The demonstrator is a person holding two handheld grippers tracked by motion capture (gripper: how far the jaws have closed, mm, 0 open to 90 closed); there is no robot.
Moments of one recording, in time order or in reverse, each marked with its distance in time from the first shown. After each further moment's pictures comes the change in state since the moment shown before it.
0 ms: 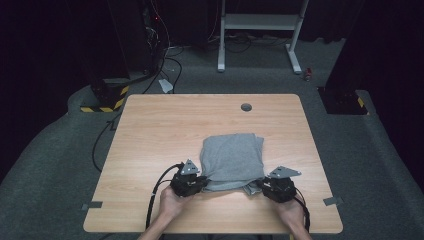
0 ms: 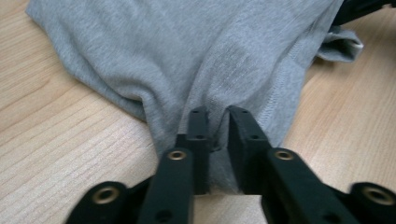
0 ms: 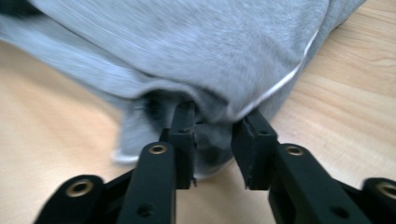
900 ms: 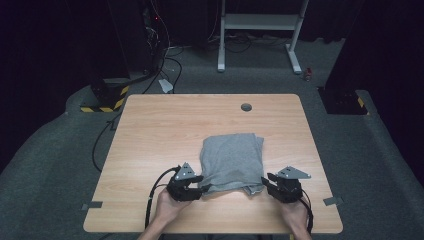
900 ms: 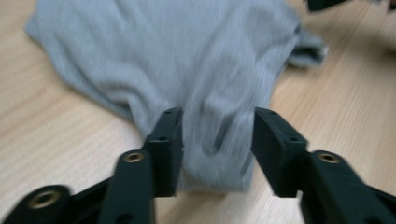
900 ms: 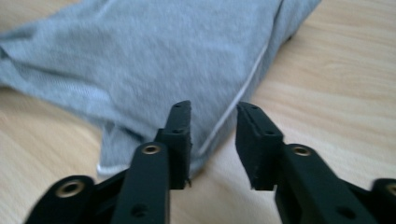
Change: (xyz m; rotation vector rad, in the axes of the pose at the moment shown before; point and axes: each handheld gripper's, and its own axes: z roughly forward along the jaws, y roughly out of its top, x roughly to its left) left arm -0.004 -0.002 -0.017 -0.072 -0.036 0.026; right arm -0.005 -0.002 -0.013 -0.075 -0.074 0.082
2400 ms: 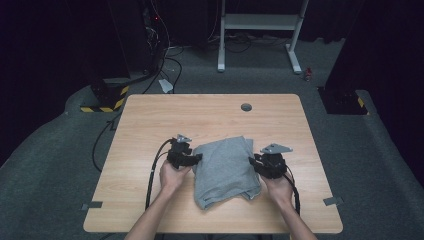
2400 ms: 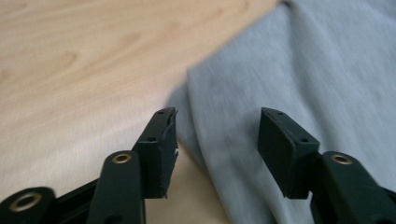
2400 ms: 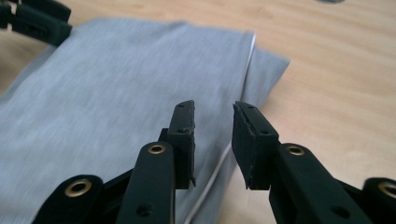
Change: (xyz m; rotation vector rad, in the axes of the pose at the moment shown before) left arm 0.089 0.037 0.047 0.080 0.242 -0.260; right arm -0.001 0.064 0.046 0.016 0.016 -0.017
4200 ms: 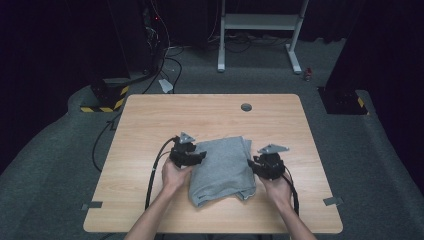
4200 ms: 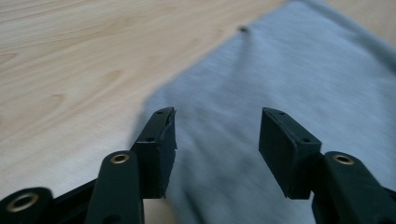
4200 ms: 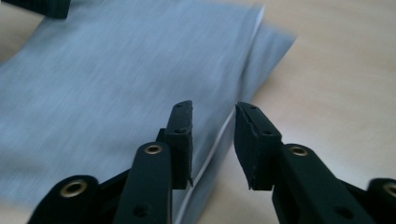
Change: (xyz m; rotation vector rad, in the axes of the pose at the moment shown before) left arm -0.021 -0.002 -0.016 -0.069 -0.039 0.119; right arm 0.011 -0.004 -0.005 0.068 0.004 0.008
